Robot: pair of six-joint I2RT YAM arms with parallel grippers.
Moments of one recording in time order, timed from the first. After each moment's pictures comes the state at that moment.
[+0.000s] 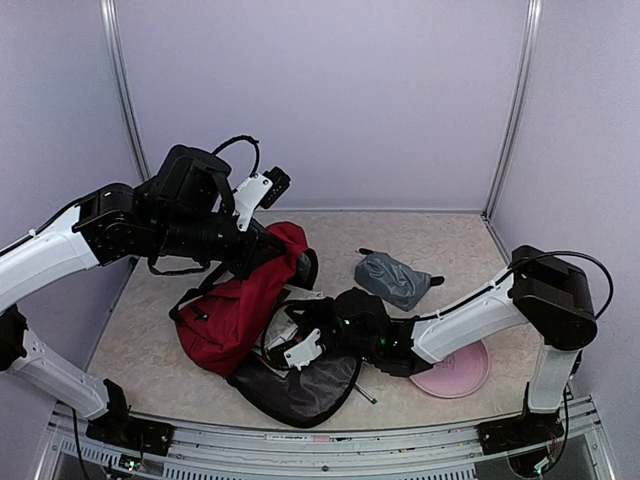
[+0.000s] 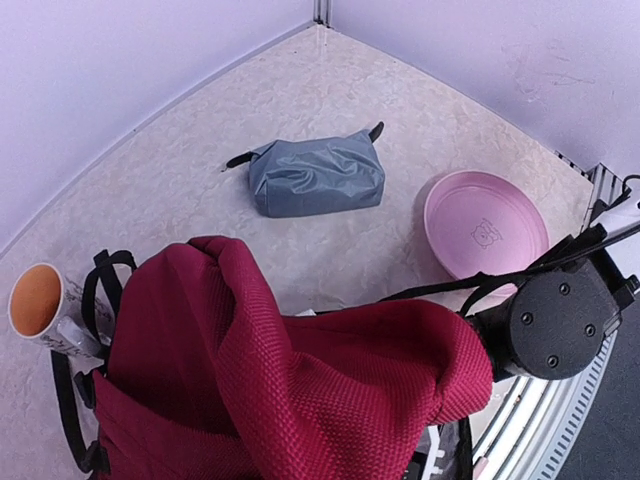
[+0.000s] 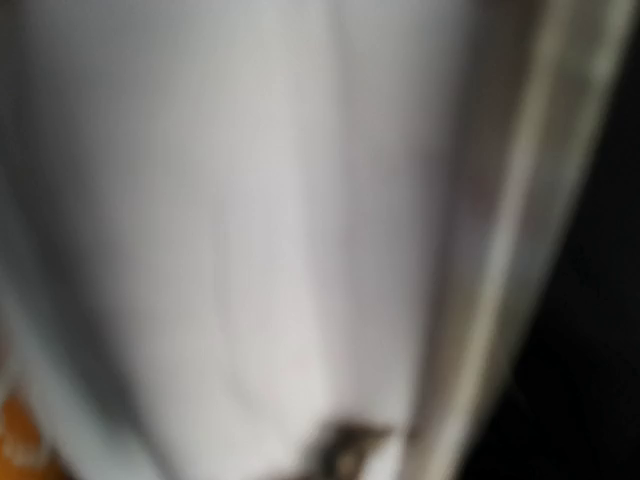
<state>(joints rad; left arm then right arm) -1.04 1.34 1.45 -0.72 -0.13 -0.12 1.18 1.89 0.92 0.69 0.27 -1.46</state>
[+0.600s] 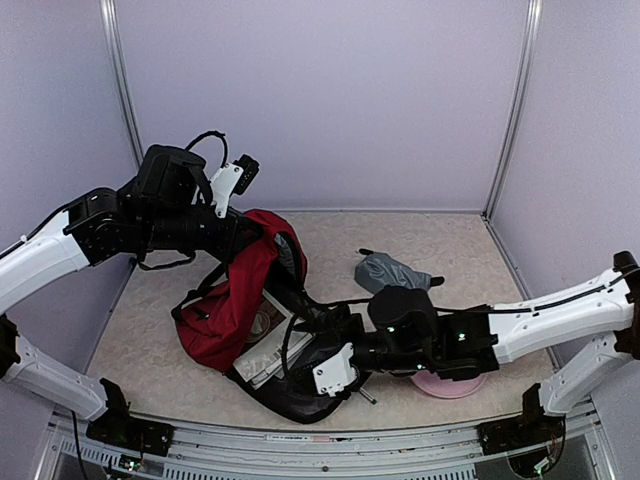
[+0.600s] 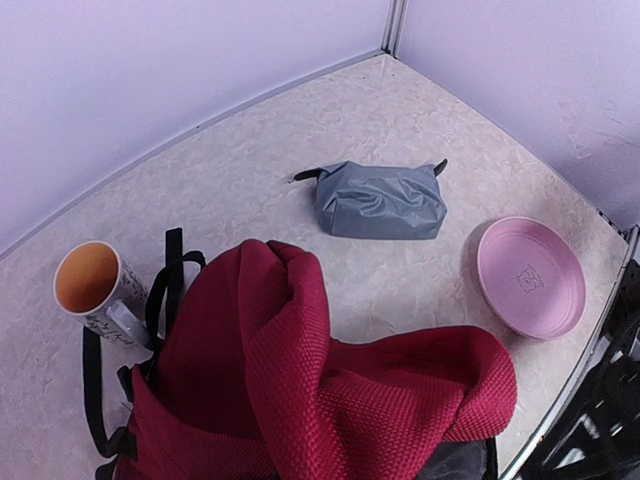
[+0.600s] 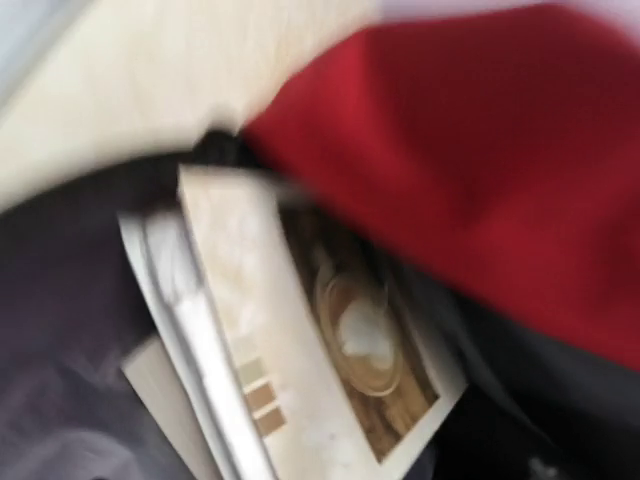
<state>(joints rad) -0.91 1.26 1.36 -0.64 -0.16 -0.16 1.34 1.46 0.88 0.15 0.10 -1.01</state>
